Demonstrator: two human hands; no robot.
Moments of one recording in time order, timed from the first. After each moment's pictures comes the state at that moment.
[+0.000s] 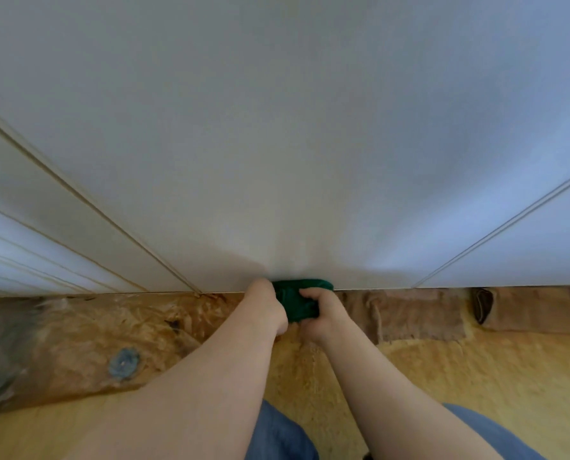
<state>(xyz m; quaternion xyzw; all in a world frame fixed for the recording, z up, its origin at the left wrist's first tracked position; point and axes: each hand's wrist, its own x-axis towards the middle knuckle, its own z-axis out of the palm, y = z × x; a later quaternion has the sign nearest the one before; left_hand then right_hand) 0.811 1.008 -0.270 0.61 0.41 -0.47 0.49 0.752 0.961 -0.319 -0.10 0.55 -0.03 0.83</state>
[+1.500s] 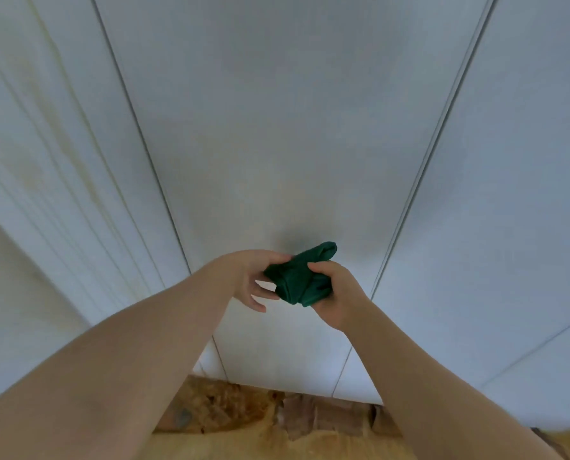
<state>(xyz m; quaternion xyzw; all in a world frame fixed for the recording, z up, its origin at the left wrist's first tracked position) 0.752 1.046 0.414 0.75 -0.02 -0.51 0.42 0.641 0.942 0.389 -0.38 0.28 -0.06 0.88</state>
